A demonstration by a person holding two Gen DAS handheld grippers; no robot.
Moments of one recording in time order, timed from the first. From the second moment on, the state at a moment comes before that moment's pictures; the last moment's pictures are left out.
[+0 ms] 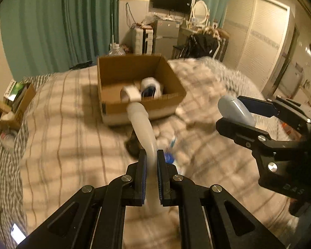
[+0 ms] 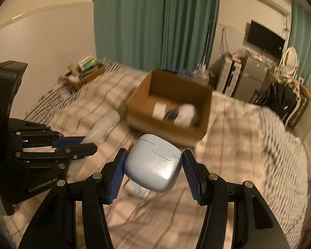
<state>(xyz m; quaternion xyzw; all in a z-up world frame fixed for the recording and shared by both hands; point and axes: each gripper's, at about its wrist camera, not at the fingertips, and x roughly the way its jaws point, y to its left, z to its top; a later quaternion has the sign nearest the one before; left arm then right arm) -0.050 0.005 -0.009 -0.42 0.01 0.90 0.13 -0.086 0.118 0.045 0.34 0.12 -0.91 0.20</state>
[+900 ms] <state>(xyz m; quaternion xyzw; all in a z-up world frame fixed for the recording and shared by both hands) -0.294 0.018 -0.059 -0.44 0.06 0.89 0.10 -0.348 0.120 -0.007 0.36 0.08 -0.91 0.16</state>
